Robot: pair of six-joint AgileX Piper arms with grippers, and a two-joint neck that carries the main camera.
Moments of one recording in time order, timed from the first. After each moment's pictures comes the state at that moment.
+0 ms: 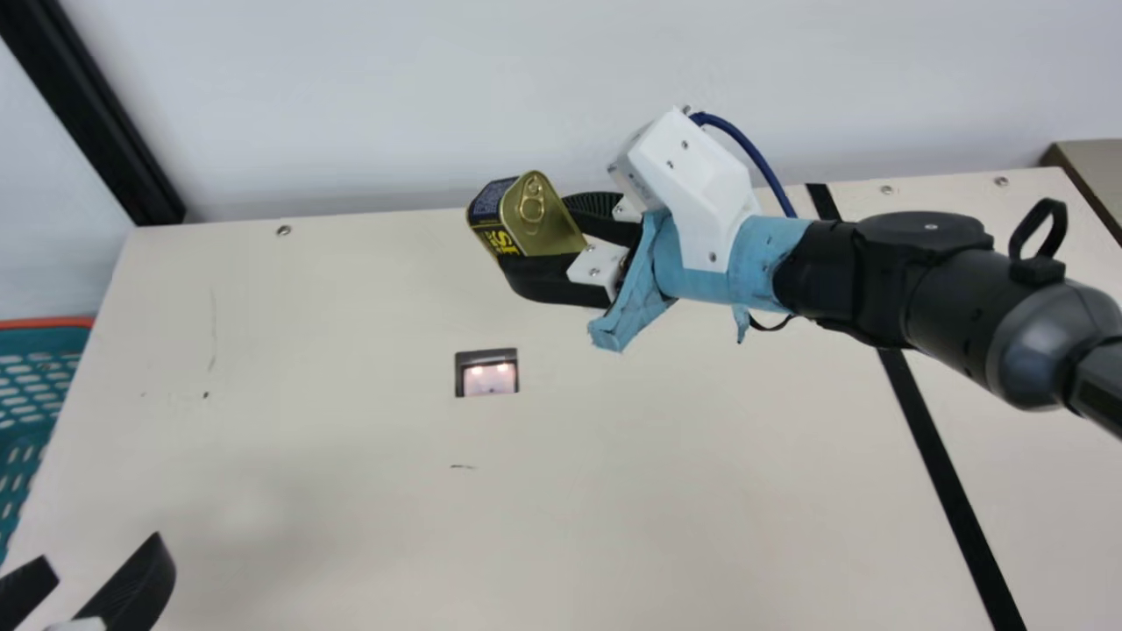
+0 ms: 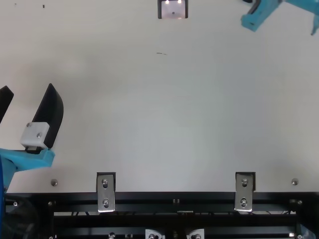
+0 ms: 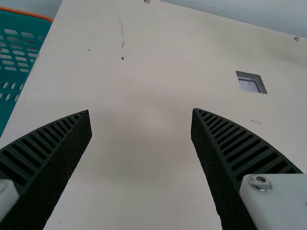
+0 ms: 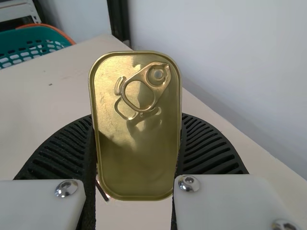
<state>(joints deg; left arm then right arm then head) -8.2 30.5 -14.2 -12.0 23.8 -4.9 4.7 98.4 -64.4 86.2 37.6 -109.7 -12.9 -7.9</state>
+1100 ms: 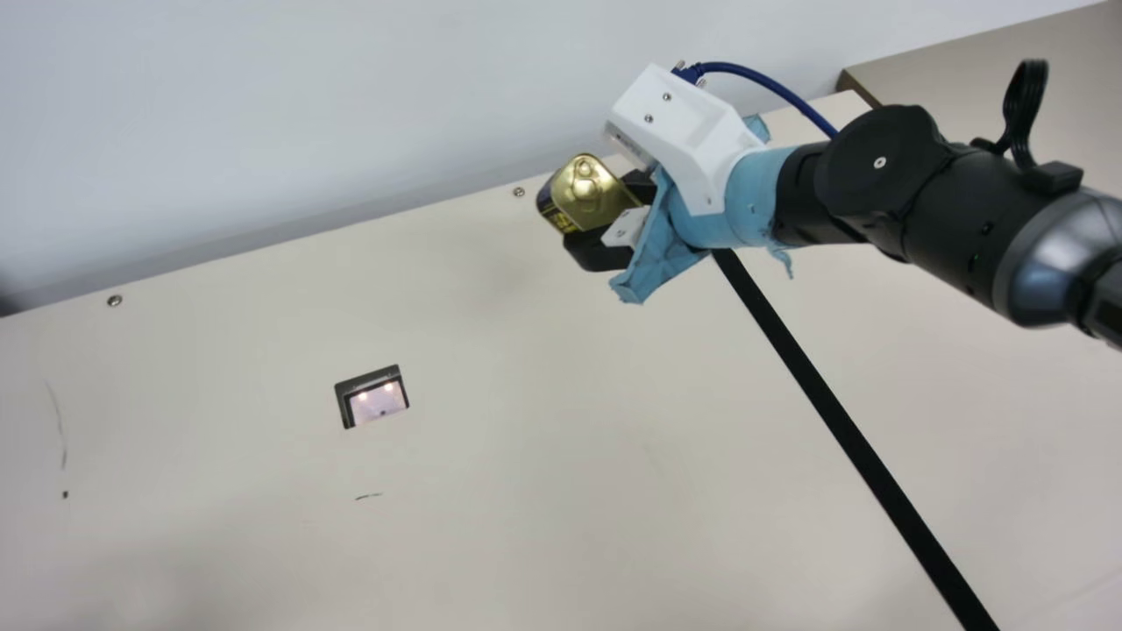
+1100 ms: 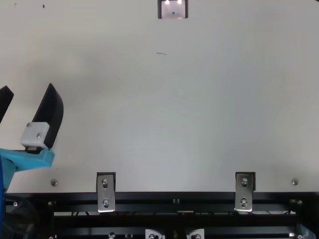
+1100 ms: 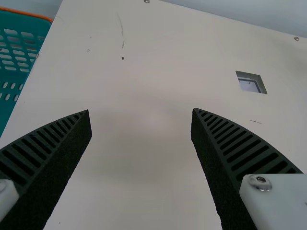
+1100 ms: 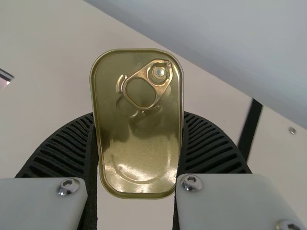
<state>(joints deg) -8.2 30.5 -14.2 -12.0 23.8 -4.9 -6.9 85.0 -60.1 35.6 25.9 -64.6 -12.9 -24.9</state>
